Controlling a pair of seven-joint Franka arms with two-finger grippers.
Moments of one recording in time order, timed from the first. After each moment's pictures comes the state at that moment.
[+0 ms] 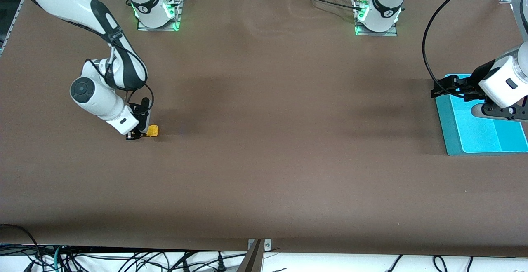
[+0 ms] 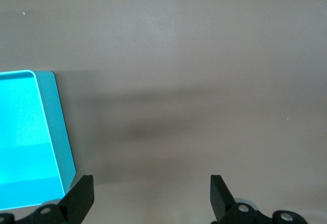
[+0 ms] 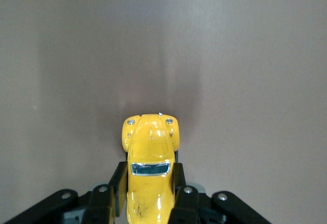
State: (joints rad) left arm -0.13 0.19 0.14 -1.46 -0.10 1.50 0.07; right arm -0.03 0.43 0.08 -2.15 -0.02 2.62 -1.53
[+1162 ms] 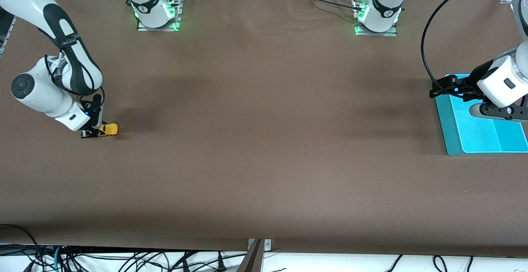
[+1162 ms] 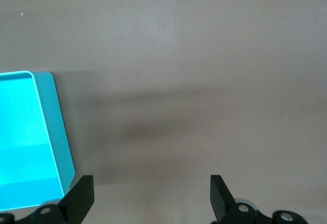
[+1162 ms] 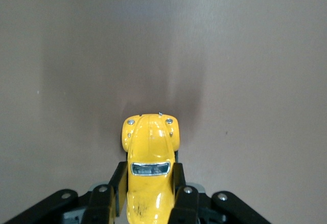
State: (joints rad) left arm -0.14 0.19 0.14 -1.46 -0.10 1.50 0.07; right arm -0.32 0.44 0.08 -2.13 -0.02 2.62 -1.89
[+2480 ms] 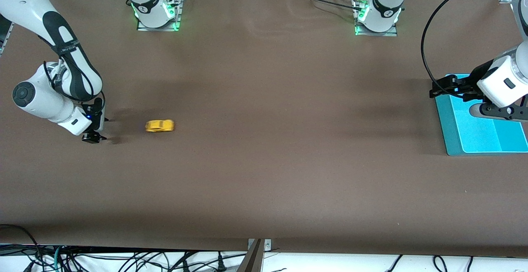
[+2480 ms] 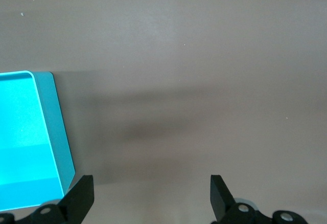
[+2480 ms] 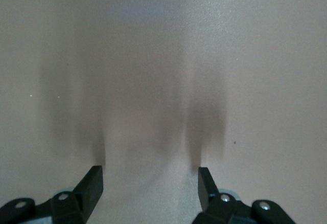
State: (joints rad) left arm -0.14 0.19 0.14 -1.46 -0.10 1.50 0.07; right arm -0.32 0.50 0.10 -2.07 -0.02 2.57 -1.90
